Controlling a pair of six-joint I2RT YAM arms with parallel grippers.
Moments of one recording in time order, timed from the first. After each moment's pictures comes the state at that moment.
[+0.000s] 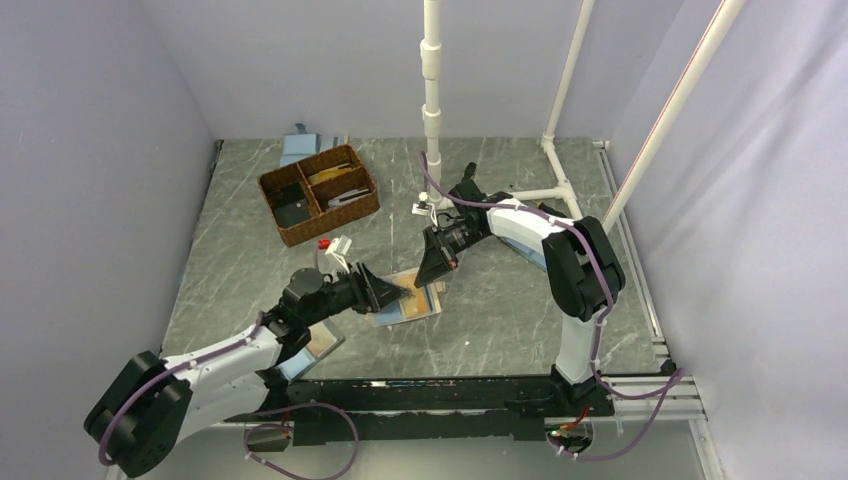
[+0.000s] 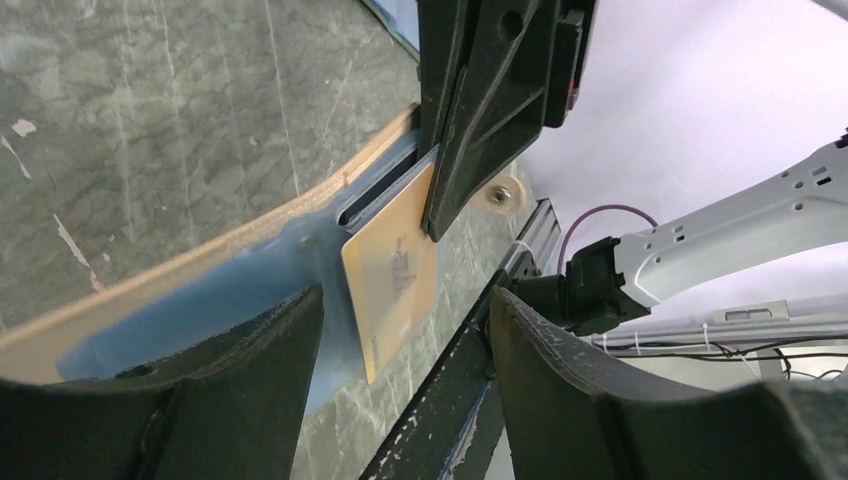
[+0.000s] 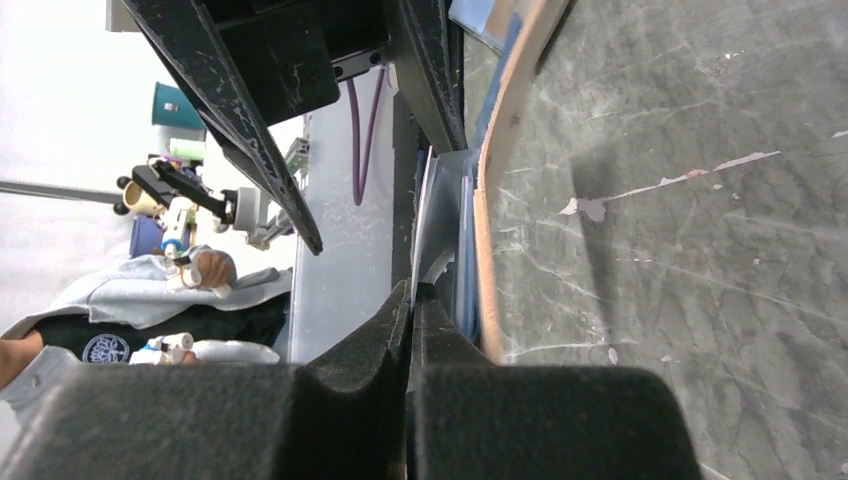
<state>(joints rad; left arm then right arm) -0.64 1.01 0.23 0.61 0.35 -0.92 0.51 1.91 1.30 -0.68 -1.32 -0.22</state>
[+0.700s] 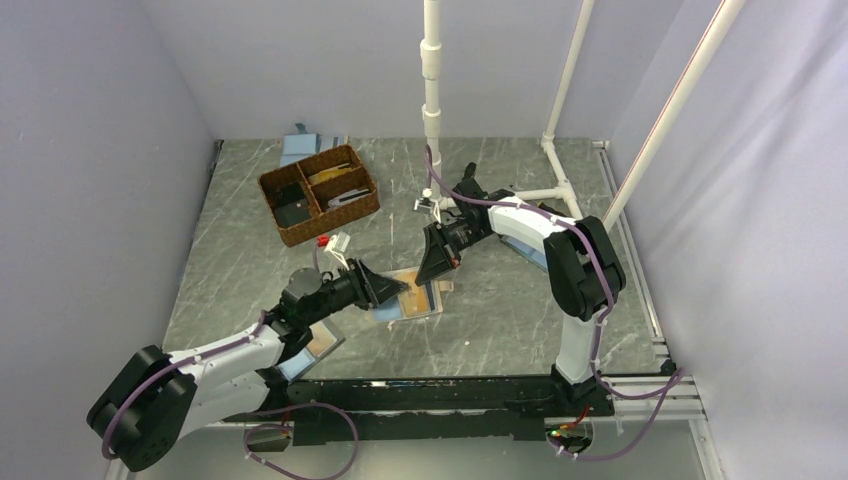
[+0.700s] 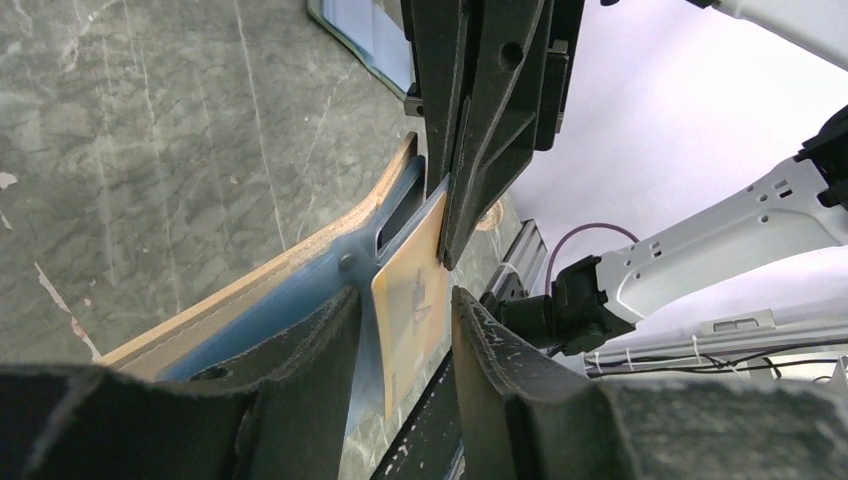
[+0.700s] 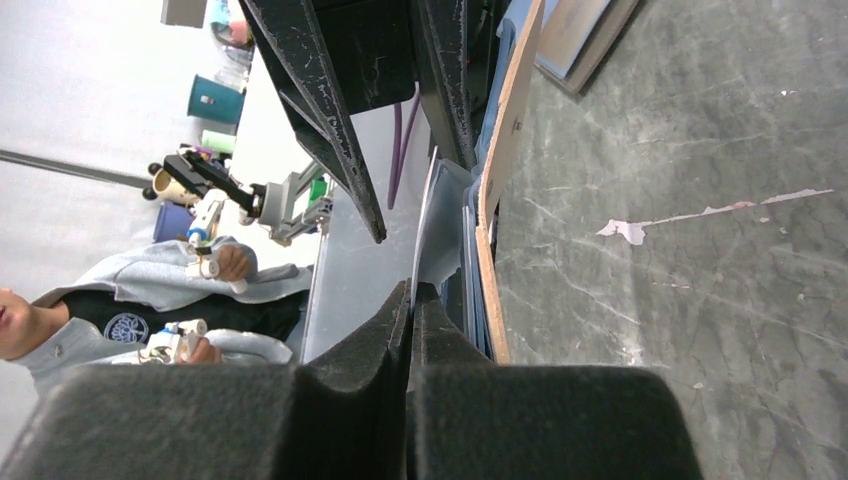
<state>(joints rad) -0.65 1.03 0.23 0.70 0.32 -0.92 0.51 1.91 1.31 -0.74 -1.42 -0.29</state>
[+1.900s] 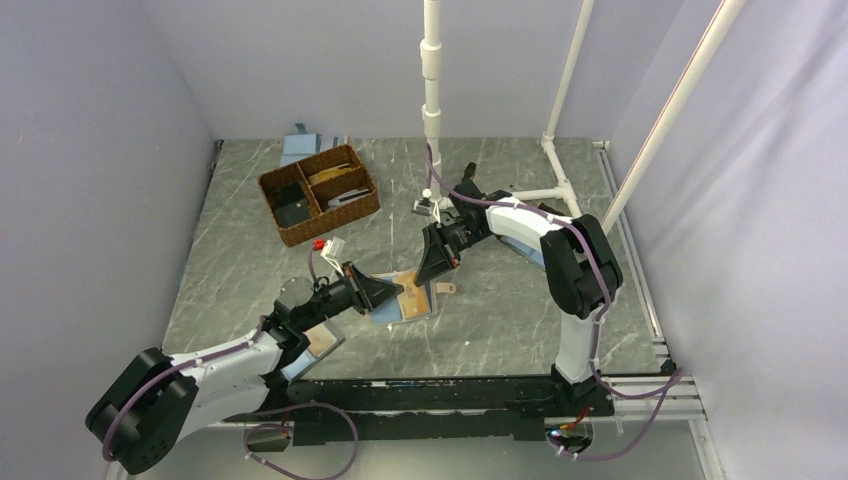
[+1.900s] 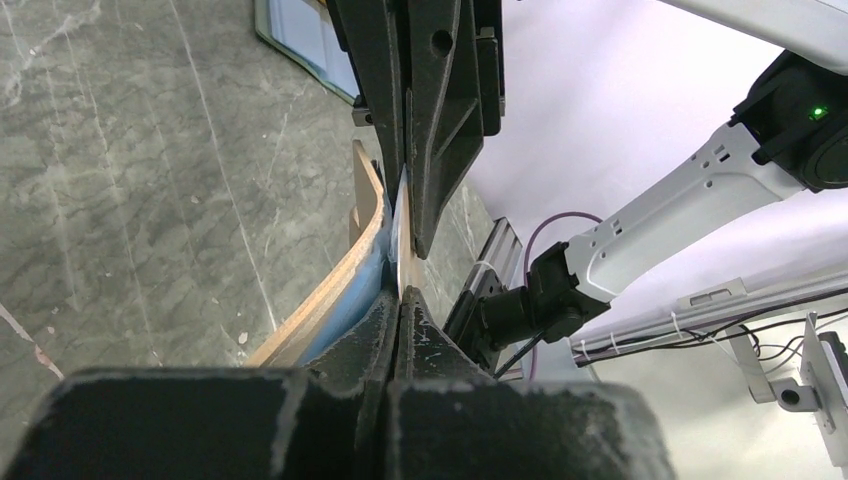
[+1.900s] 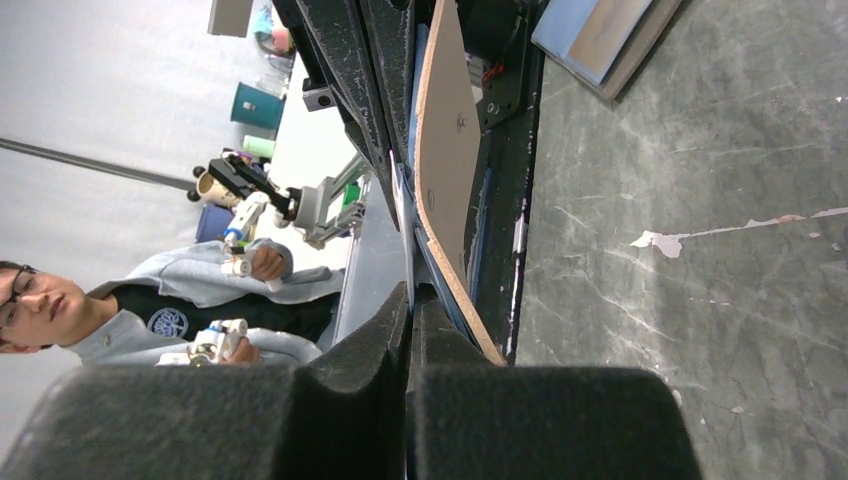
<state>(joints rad) -0.65 1.01 0.17 0.86 0.37 -0.92 0.50 1.92 1.32 -0.75 -1.49 -0.27</state>
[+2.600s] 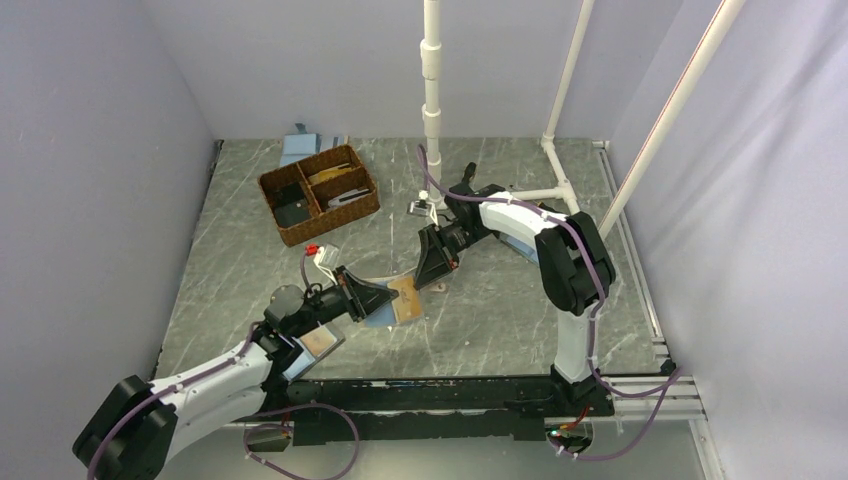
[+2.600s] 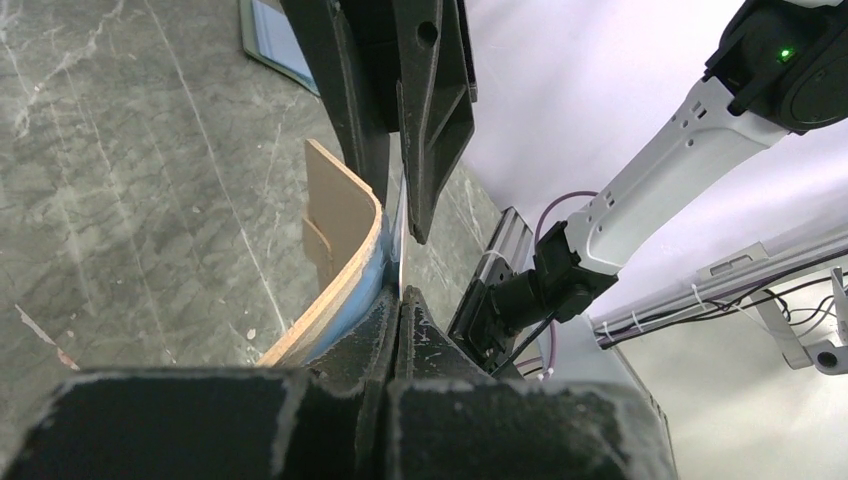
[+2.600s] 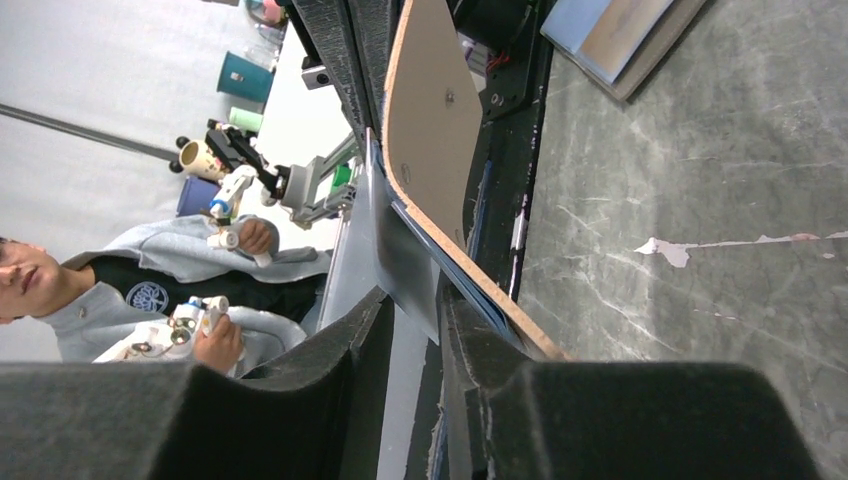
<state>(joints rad) -0.65 0.85 0.13 0.80 0.39 -0.83 0.52 1.97 1.40 -0.97 -1.48 -0.51</state>
